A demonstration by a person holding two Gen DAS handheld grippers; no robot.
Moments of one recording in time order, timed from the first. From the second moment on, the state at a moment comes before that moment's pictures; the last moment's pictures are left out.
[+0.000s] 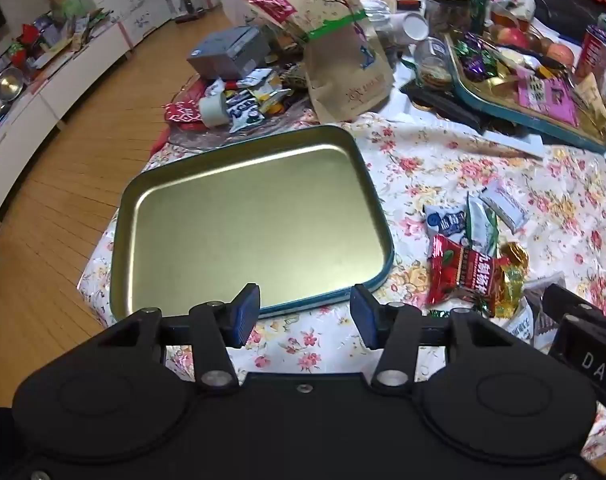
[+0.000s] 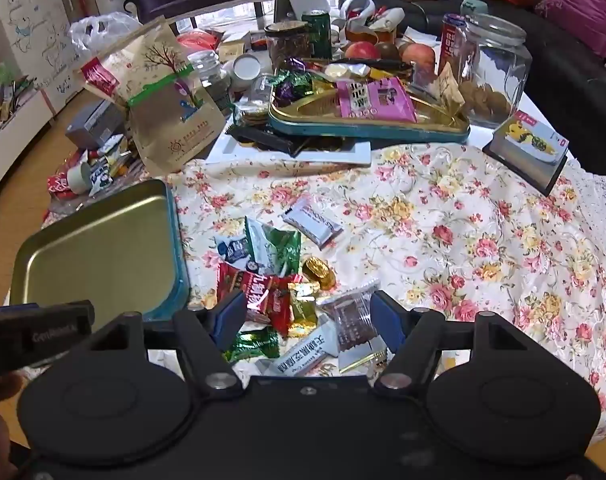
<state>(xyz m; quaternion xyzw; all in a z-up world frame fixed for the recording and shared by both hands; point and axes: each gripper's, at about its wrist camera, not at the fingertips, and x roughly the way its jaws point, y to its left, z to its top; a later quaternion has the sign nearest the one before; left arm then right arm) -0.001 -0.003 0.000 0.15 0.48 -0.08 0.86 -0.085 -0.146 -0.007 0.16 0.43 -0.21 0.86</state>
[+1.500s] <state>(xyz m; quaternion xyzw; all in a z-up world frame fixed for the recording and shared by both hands) -0.006 -0.015 -0.005 0.16 0.49 -0.09 0.85 -0.084 -0.149 -0.010 0.18 0.45 -0.19 0.85</state>
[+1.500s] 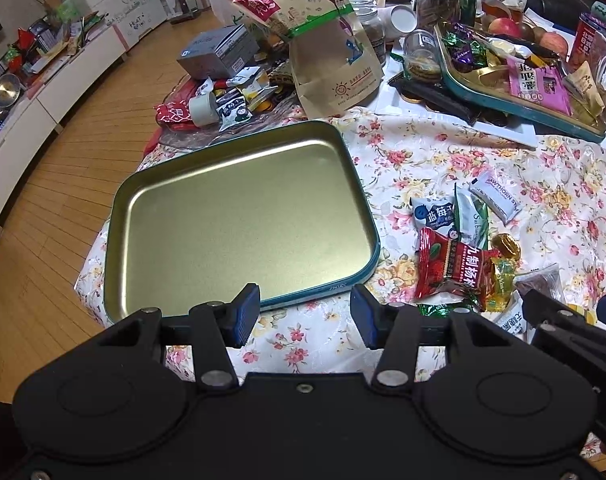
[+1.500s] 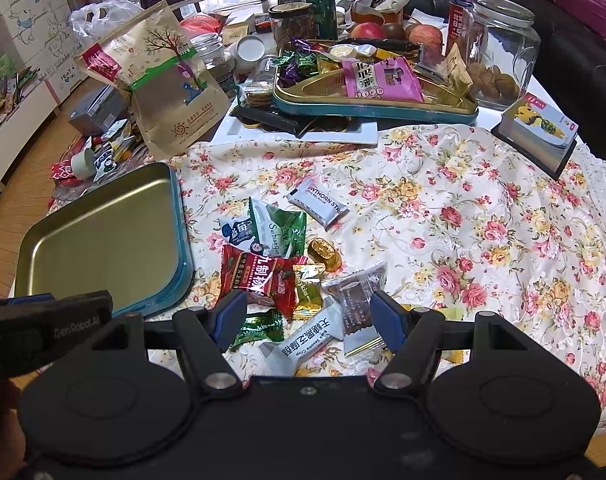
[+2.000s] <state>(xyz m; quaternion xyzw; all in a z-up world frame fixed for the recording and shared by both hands) -0.004 -0.016 -0.010 0.15 0.50 -0.09 0.85 -0.083 -0.148 -0.014 0.18 0.46 -0.19 0.85</state>
